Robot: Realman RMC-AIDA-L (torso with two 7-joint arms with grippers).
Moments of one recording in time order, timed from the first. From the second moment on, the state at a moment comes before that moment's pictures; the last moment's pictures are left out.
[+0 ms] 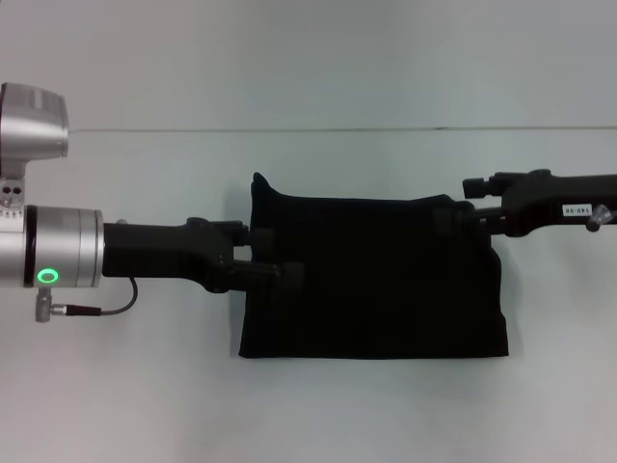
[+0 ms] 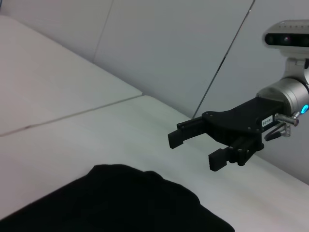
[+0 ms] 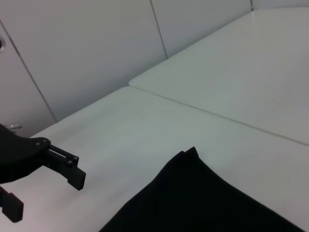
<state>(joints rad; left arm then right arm) -0.68 -2.03 0.69 0.60 2.07 1.56 -1.63 0.72 1.96 -0.72 -0.59 -2.09 -1.38 1.68</state>
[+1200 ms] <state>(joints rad) -0.66 -2.04 0.69 0.59 2.08 1.56 -1.64 0.70 1.97 -0.73 -0.62 -2.09 -1.37 1.66</state>
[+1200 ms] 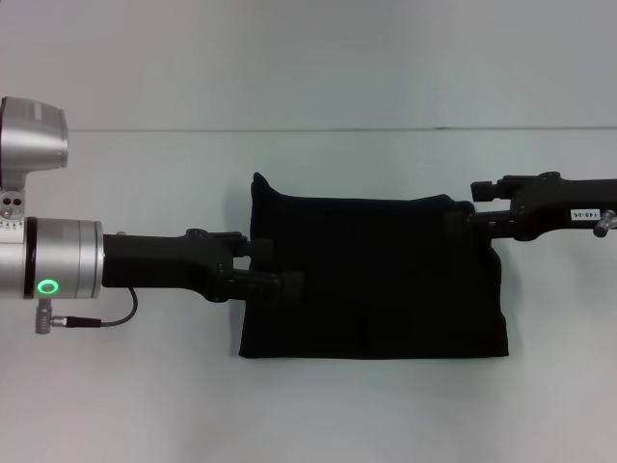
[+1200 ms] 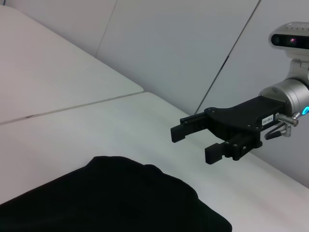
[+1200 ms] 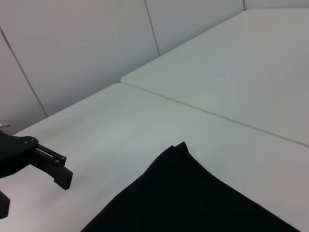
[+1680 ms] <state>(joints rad) -0.66 -2.04 0.69 0.60 2.08 1.57 -1.65 0.69 1.96 -0.73 -0.64 -2.11 -1.37 1.67</state>
